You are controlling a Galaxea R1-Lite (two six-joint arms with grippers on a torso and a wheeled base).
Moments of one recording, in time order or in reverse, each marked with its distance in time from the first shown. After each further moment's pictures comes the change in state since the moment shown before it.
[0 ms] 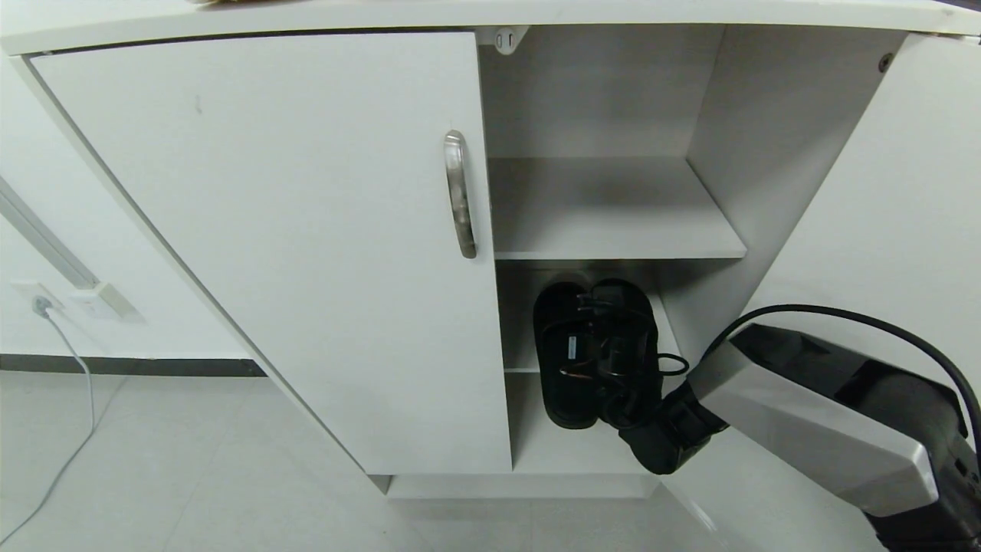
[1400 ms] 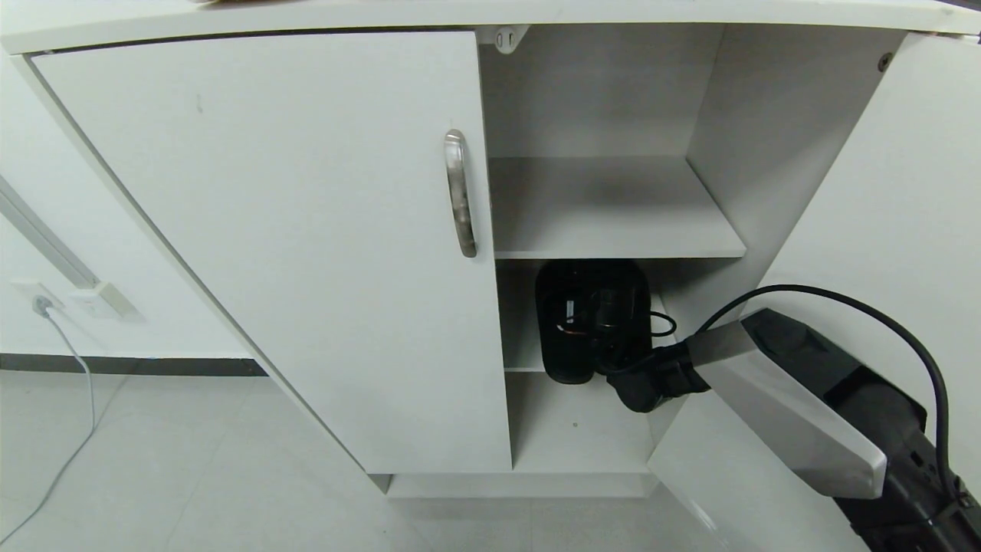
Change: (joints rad) left arm 0.000 0.000 0.000 0.000 0.000 0.000; right arm -0.065 0.098 -0.410 0.320 0.036 0.001
